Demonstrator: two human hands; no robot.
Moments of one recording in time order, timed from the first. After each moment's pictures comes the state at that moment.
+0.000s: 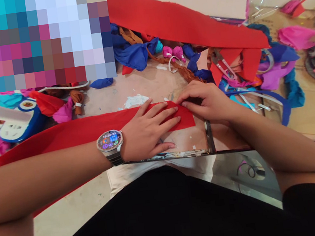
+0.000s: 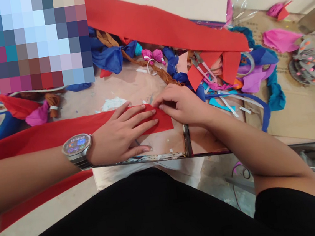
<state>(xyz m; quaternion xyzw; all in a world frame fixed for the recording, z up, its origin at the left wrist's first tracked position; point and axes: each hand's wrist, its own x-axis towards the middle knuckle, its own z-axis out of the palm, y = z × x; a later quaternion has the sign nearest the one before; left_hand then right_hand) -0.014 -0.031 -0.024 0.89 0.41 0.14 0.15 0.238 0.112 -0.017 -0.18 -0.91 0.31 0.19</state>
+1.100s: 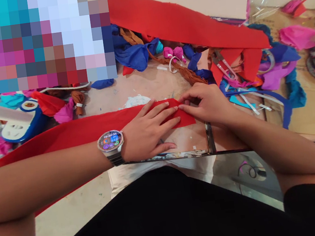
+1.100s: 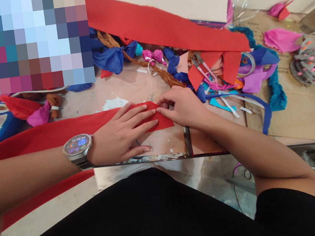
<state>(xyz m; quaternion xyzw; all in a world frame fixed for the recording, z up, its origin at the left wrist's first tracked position) -0.013 -0.030 -0.021 0.89 0.40 0.14 0.16 0.233 0.099 -0.018 -0.30 -0.89 0.27 0.20</state>
